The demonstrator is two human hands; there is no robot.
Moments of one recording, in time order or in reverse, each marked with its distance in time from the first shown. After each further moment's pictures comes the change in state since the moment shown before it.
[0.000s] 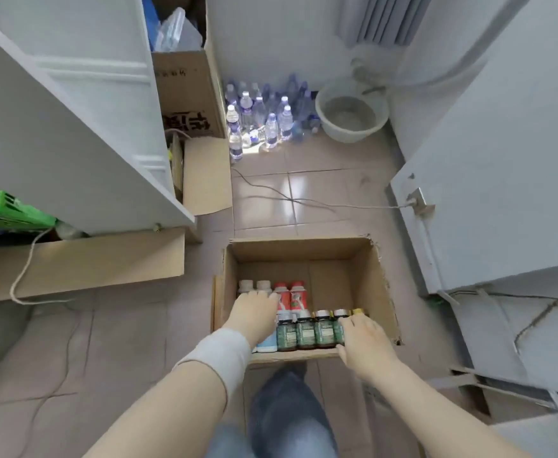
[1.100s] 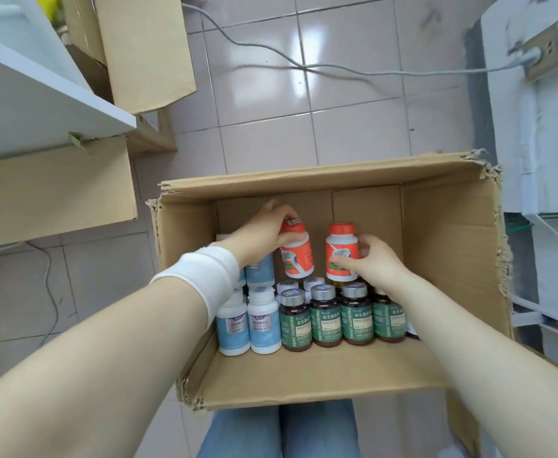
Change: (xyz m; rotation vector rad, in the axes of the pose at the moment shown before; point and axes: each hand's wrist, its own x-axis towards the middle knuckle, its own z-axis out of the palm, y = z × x) left_hand 0.251 -0.051 0.107 -0.765 -0.161 0.015; right_hand 0.251 0.036 0.101 1.070 -0.215 0.318
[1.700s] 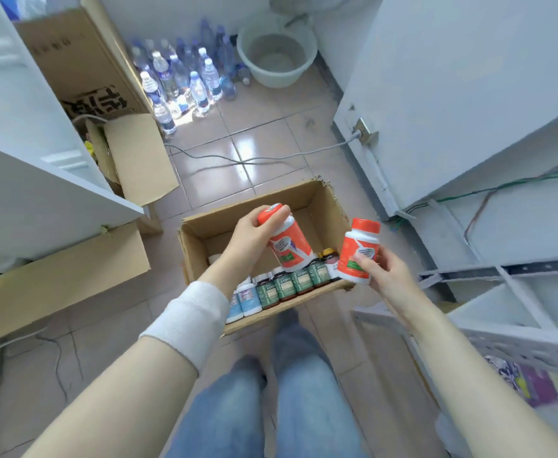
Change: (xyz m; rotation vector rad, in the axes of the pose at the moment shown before) left_hand -0.257 0.168 -0.023 -0.702 0.201 0.224; right_hand -0.317 0.028 -0.050 0.697 0.283 -0.277
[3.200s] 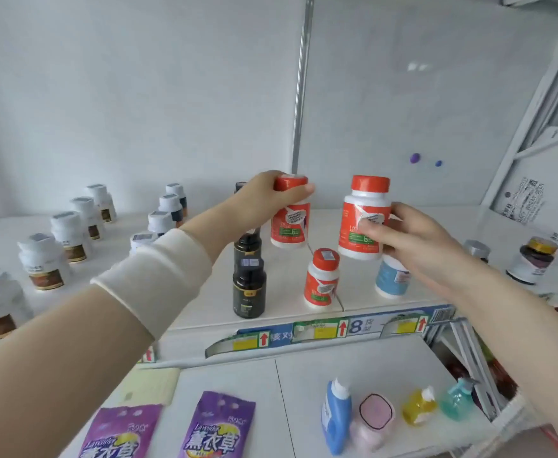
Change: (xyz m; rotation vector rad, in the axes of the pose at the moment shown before) left_hand -0.736 0.077 0.671 0.626 -1.335 0.979; right_hand -0.852 0.215 -0.456 0.242 1.251 -0.568
